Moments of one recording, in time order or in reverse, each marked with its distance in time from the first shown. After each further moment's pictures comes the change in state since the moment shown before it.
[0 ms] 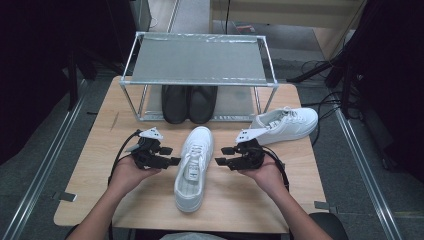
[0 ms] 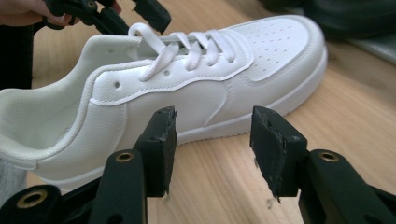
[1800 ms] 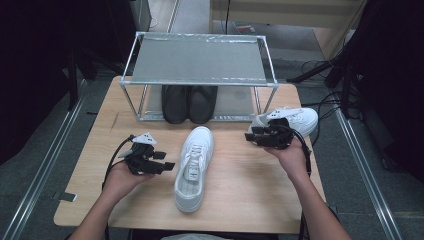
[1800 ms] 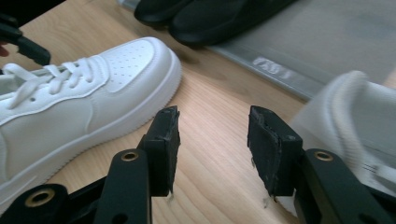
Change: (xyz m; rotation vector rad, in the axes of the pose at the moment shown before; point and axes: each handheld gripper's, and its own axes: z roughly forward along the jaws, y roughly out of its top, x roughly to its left) left arm 0.002 -0.019 -0.008 0.012 0.011 -0.019; right arm -0.072 0.003 -0.060 -0.040 -0.214 0.140
